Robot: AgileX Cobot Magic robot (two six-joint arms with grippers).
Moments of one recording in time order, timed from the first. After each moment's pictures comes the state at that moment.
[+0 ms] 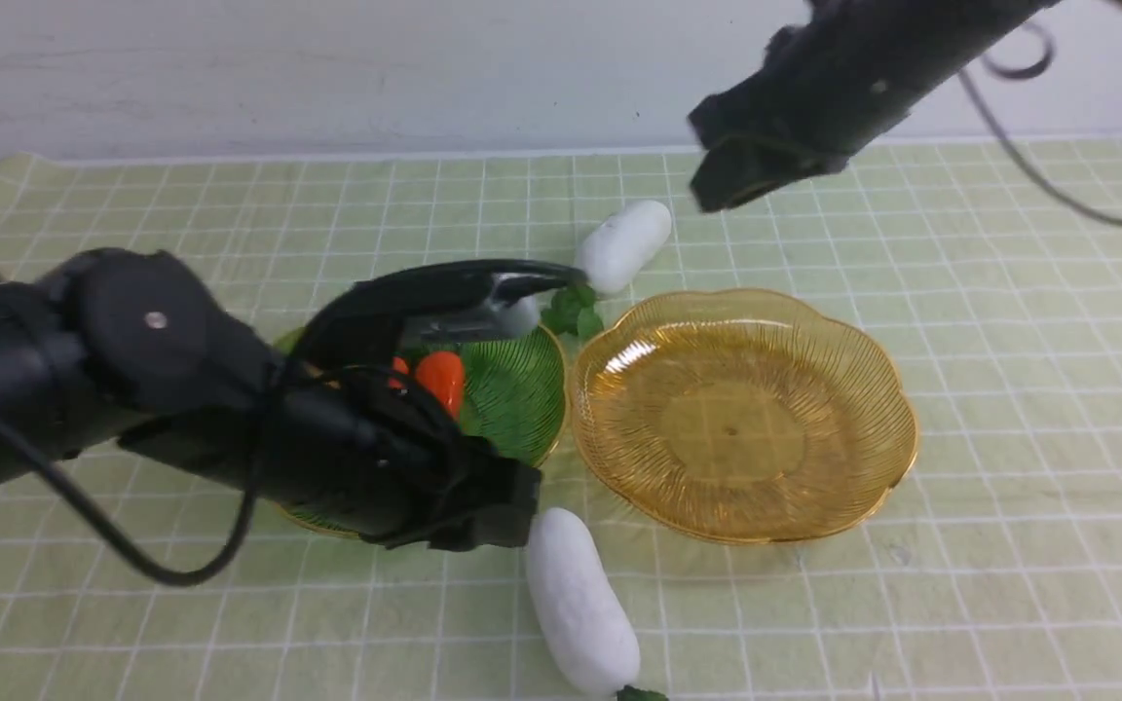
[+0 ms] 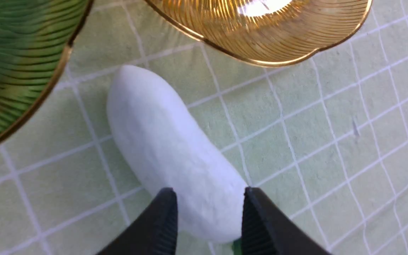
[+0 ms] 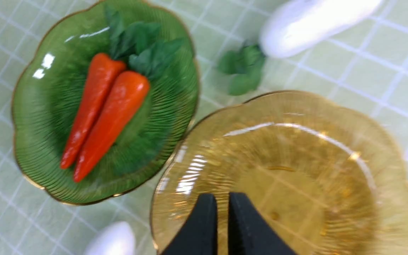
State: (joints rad) right arm 0.23 1.86 -1.94 0.40 1.24 -0.30; left arm -0.49 1.58 -1.02 -0.57 0.67 0.15
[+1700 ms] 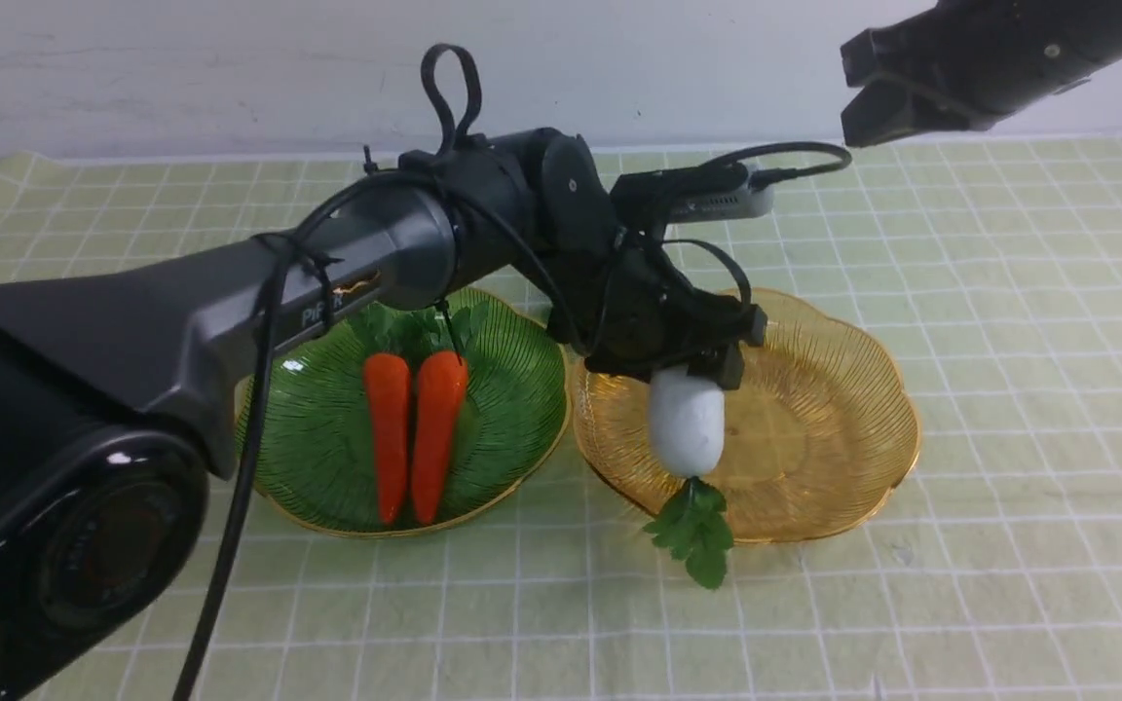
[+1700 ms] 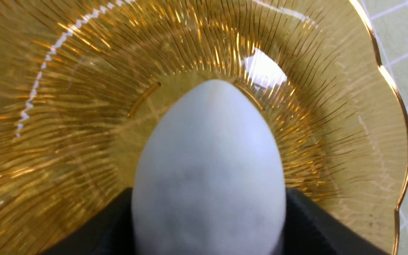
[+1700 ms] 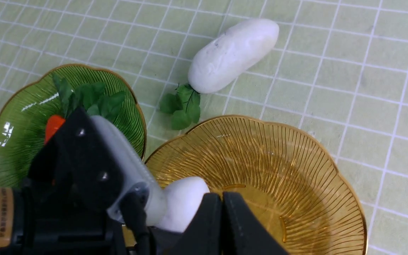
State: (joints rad) right arm 0.17 1.74 -1.72 0.43 1.02 -0.24; left arm -0.55 2.19 -1.84 -0.41 0.77 0.03
